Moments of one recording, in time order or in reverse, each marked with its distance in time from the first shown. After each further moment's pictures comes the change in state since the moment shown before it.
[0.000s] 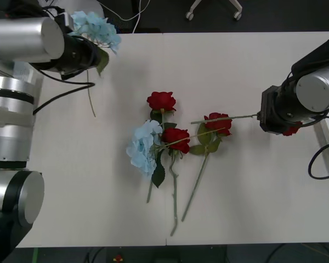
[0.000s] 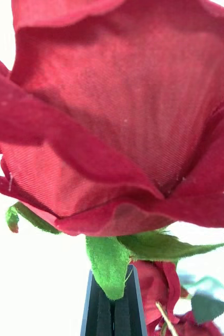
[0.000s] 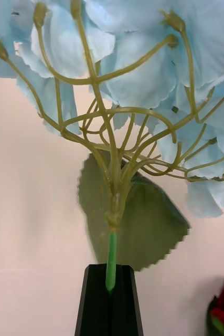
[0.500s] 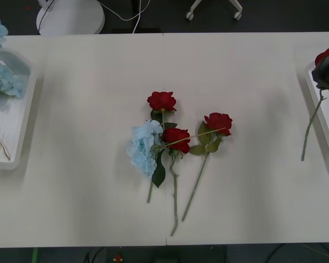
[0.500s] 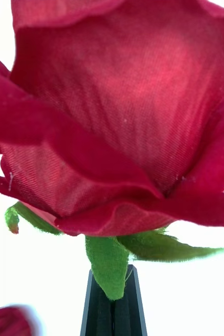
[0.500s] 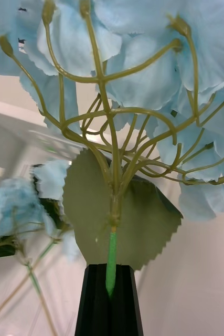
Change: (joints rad) right arm -0.039 -0.172 -0.172 0.136 -0.002 -0.034 1.300; left arm 0.011 0.239 0.368 -0.017 -0.149 0.127 -0.297
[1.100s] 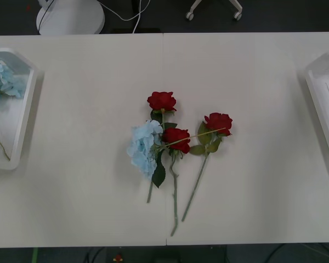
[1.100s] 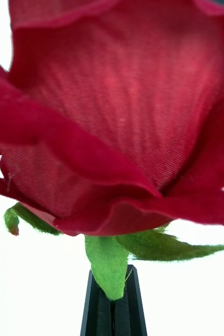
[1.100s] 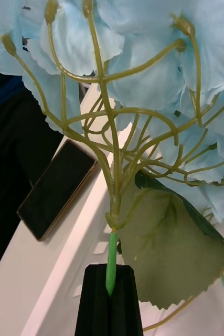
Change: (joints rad) right arm -0.168 -0.035 -0.008 0.465 0.233 -0.232 0.827; left arm 0.335 0.031 0.045 0.001 -0.182 -0.350 0.000
